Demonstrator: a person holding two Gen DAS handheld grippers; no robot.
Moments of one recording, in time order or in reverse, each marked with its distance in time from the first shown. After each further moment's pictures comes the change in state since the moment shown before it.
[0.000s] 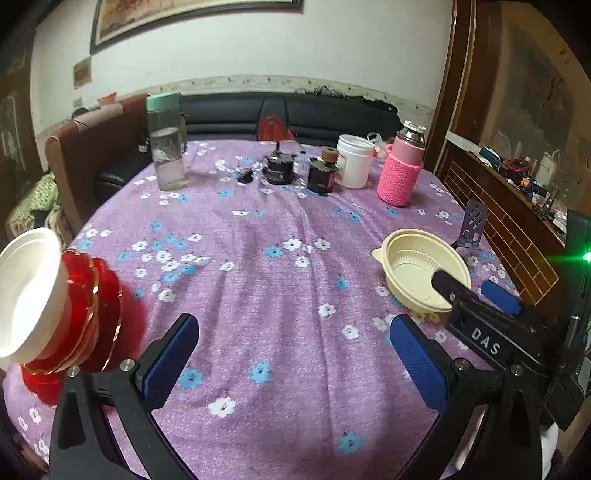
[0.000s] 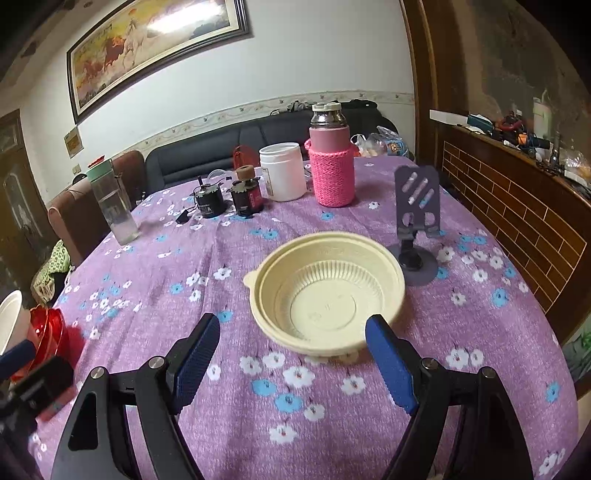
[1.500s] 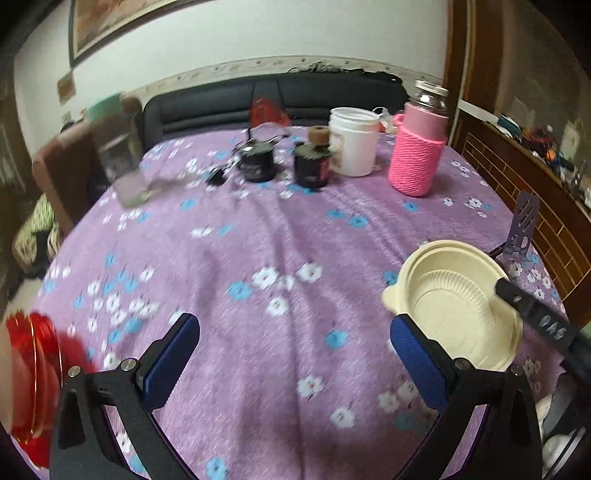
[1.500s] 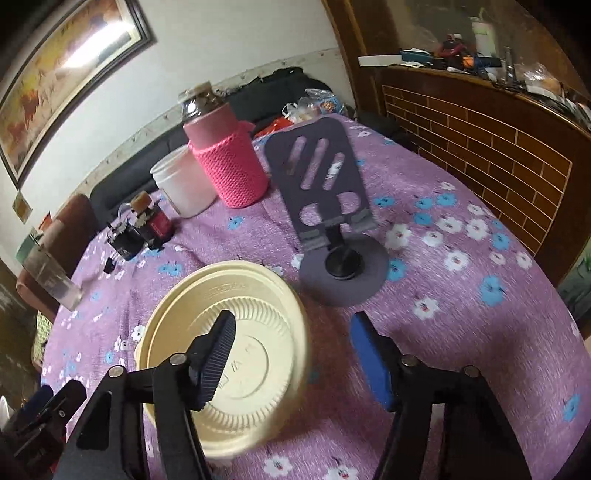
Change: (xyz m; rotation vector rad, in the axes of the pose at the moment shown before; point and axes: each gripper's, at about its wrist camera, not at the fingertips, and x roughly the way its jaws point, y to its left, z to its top) left arm 0.115 -0.055 0.046 0.097 0.057 0.101; right arm 0.081 -0.097 0.023 0.279 0.124 -0.082
